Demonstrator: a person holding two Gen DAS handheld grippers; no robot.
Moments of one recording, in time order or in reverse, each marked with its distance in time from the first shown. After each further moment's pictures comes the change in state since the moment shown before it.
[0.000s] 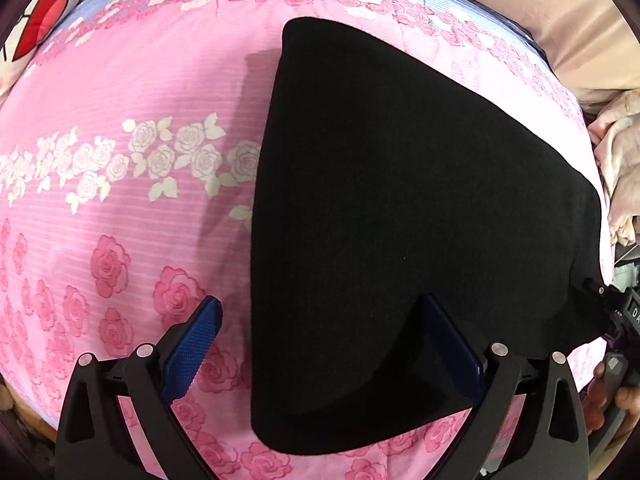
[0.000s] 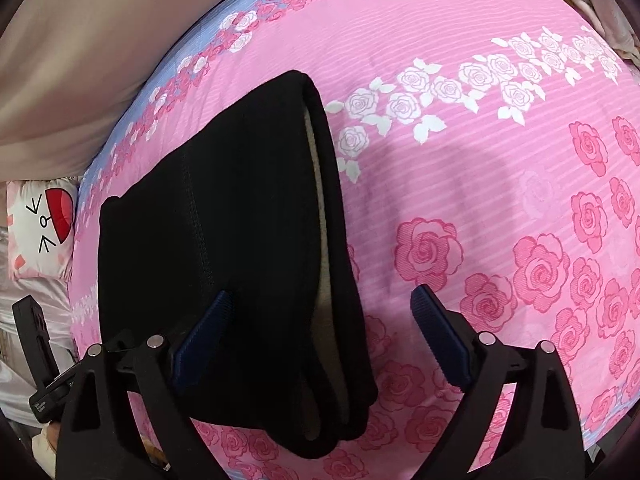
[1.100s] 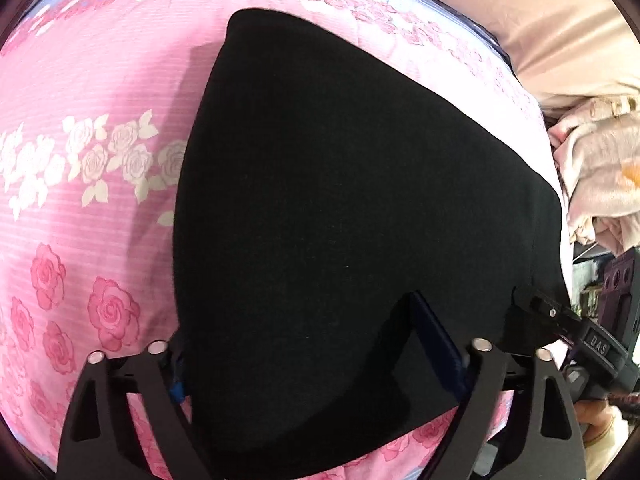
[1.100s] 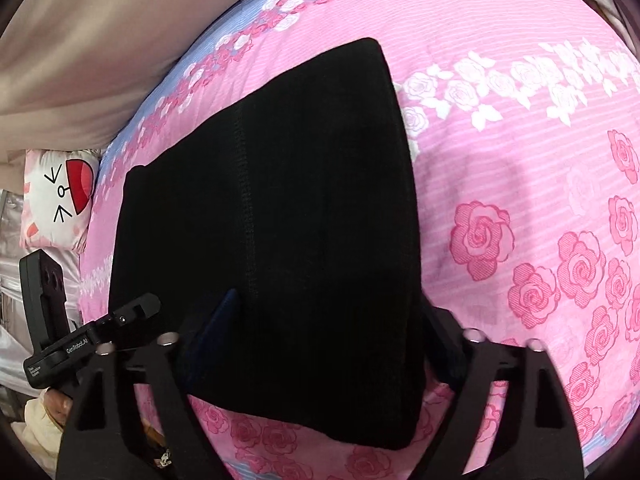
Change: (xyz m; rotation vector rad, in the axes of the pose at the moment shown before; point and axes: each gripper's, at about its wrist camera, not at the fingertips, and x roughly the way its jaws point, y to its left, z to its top) left arm 0.011 -0.015 0.011 0.022 -0.003 -0.178; right arm 0.007 0.023 -0.012 -0.088 0.012 0.068
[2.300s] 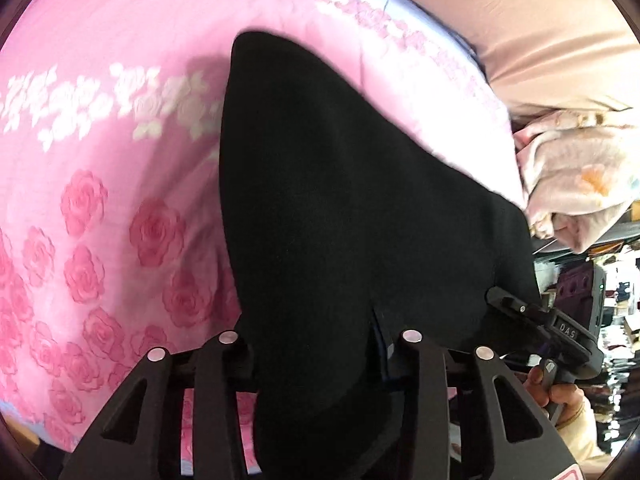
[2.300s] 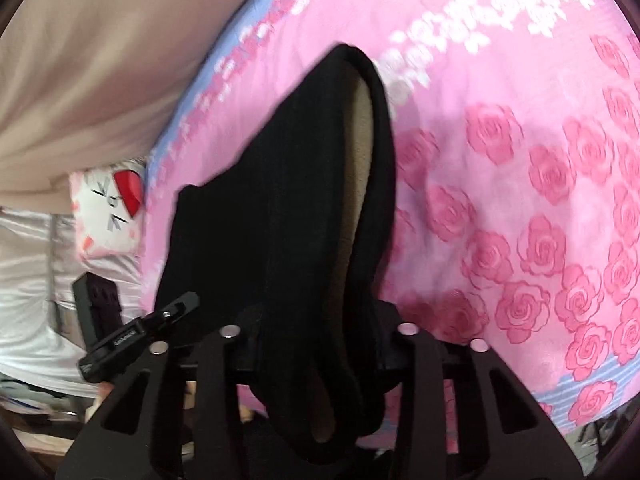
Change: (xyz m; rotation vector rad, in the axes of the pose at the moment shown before) left arm -0.043 0.062 -0.039 -0.050 0.036 -0.157; right arm -0.010 -0.004 -0.044 0.125 0.066 0.163
